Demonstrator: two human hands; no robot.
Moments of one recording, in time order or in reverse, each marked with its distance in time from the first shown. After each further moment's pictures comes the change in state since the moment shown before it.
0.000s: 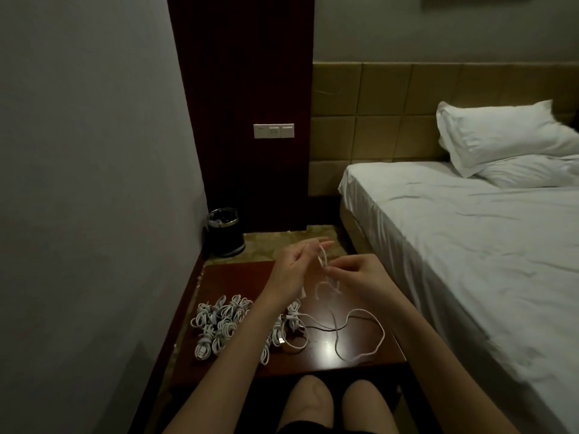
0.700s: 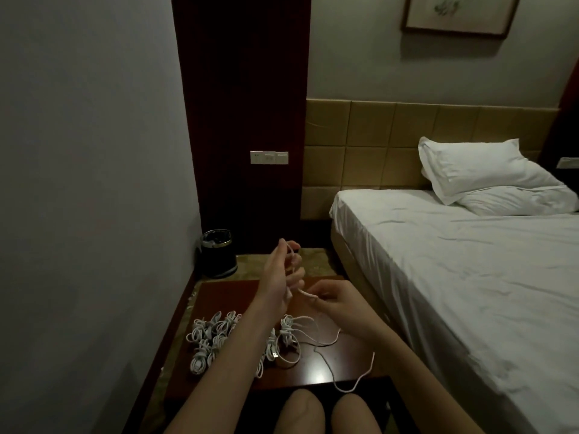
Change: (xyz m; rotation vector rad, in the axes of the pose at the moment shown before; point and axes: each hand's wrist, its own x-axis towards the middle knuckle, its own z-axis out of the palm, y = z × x) left_hand -0.017 0.034 -0.006 -0.811 0.153 -0.247; right_hand -0.030 -0.010 0.020 -0.260 -0.068 -0.114
